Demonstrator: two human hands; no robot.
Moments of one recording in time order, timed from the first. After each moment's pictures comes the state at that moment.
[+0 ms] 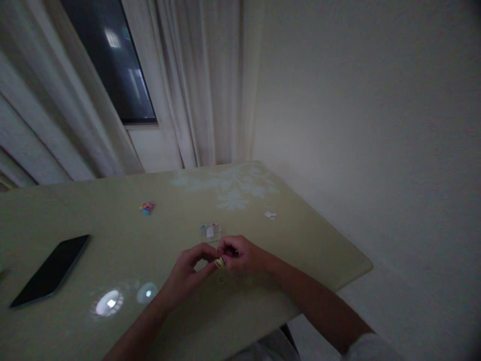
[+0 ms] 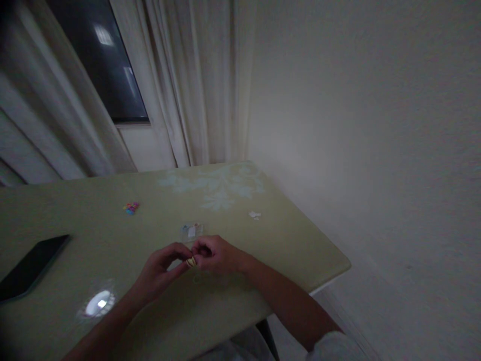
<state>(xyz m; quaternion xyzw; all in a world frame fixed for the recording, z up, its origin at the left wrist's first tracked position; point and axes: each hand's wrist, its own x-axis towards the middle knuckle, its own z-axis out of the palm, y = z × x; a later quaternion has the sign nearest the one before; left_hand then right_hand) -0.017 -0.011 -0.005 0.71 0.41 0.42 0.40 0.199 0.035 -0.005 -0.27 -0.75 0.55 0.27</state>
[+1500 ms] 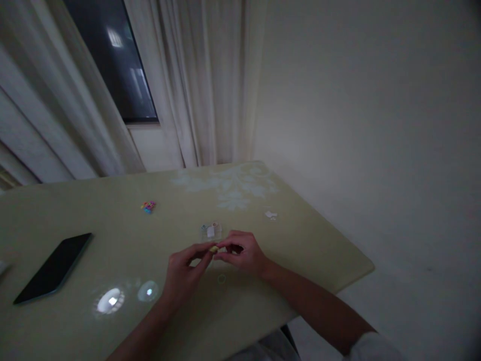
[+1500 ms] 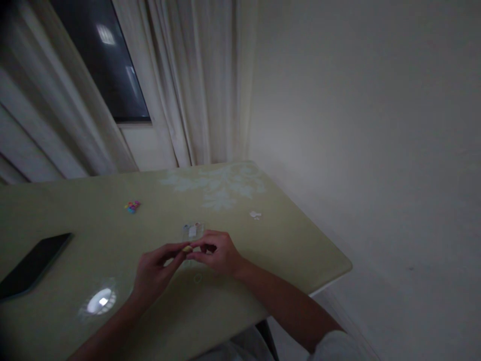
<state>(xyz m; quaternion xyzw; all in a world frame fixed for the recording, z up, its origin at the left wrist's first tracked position) -0.013 -0.016 -0.012 0.67 0.48 0.51 0.25 0.189 0.033 -0.017 -0.27 -0.75 0.37 0.47</state>
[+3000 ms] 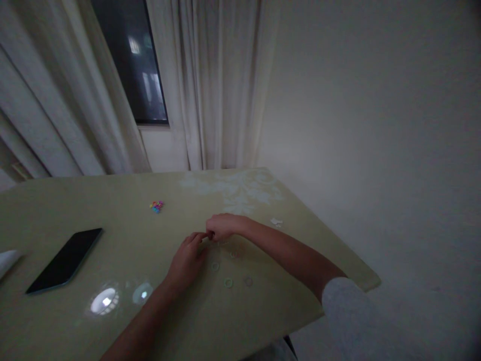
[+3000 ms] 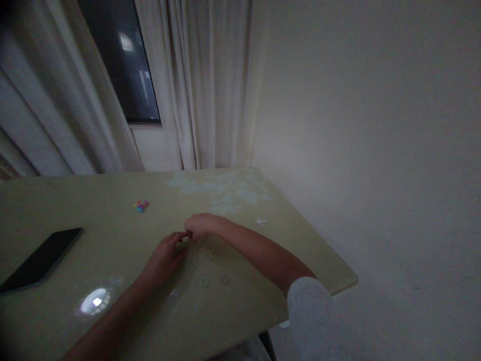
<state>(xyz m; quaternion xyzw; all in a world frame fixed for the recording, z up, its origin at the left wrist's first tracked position) -0.046 0.028 -0.051 0.74 0.55 0.36 0.14 0.110 0.126 0.051 -0.27 -0.95 0.07 -0.15</state>
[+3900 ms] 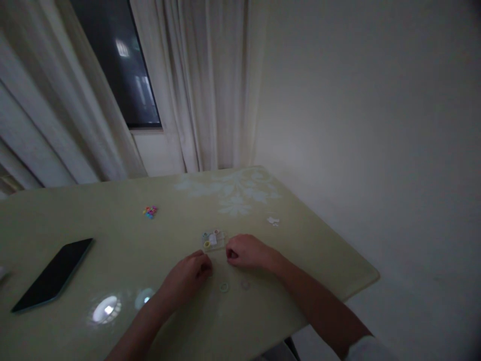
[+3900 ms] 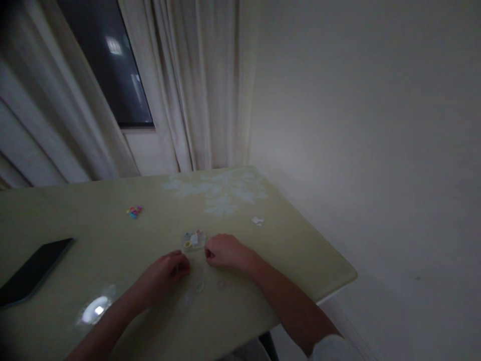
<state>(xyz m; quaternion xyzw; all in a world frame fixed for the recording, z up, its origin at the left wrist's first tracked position) -0.035 0.002 -0.021 0.79 0.54 0.15 0.24 0.198 0.061 0.011 -0.39 -0.91 0.15 0.00</state>
